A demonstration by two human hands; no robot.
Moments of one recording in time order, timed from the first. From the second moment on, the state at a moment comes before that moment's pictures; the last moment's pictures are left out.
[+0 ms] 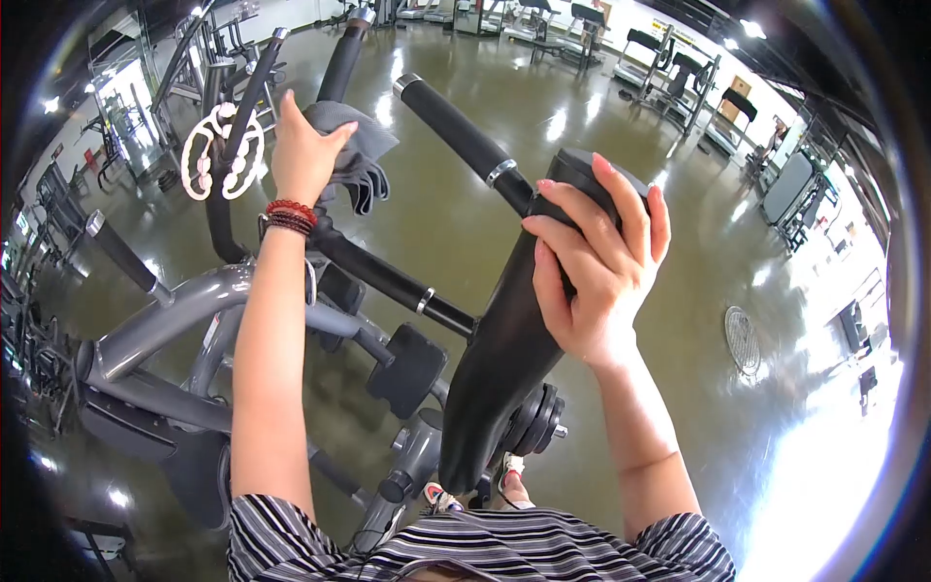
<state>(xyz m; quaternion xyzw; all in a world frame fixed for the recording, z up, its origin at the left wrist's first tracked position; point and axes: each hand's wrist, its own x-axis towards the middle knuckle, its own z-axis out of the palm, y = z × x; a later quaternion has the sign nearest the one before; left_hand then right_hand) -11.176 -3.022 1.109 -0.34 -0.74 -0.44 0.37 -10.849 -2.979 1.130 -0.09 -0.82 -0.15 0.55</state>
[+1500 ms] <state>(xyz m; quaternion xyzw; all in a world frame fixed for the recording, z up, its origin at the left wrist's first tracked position) -10.846 -3.088 0.935 -0.36 -0.76 -0.47 0.27 -10.763 -3.001 0.929 -0.04 -0.75 0.50 0.42</state>
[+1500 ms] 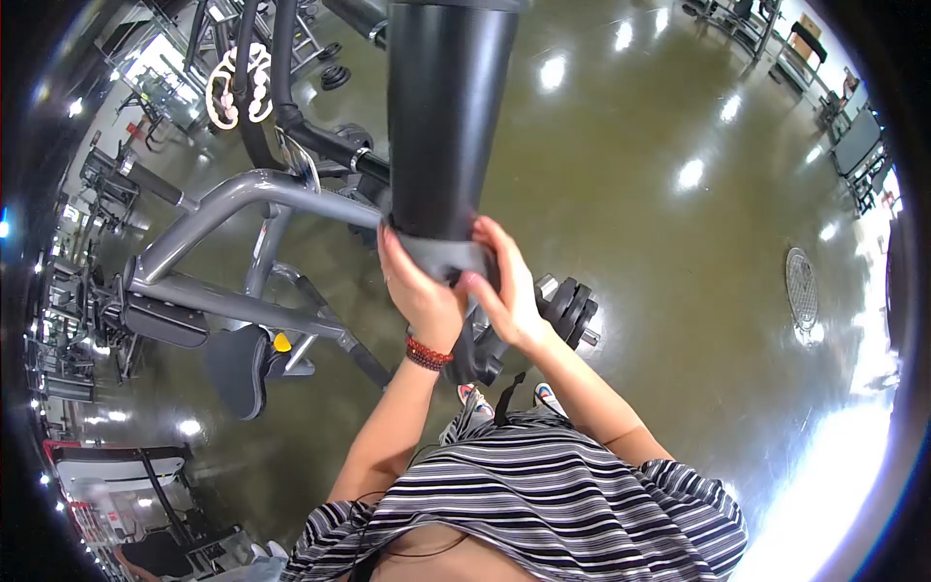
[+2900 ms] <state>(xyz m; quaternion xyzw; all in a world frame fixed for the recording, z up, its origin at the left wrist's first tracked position) -10.851 -3.080 0.911 -0.33 -0.77 -0.32 0.44 -10.814 -3.007 0.955 -0.07 -0.67 0.58 0.46</state>
